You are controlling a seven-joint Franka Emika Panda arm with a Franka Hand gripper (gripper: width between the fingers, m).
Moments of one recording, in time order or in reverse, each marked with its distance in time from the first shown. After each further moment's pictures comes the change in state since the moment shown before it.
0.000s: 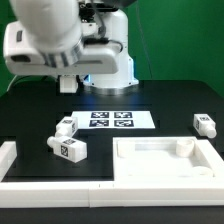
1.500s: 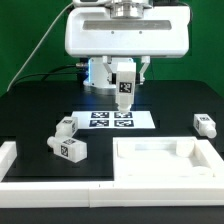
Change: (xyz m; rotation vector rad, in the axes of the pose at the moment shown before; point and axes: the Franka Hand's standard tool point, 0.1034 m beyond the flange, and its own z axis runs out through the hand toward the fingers) arm 0.064 -0.109 -0.089 -0.028 1.184 0.060
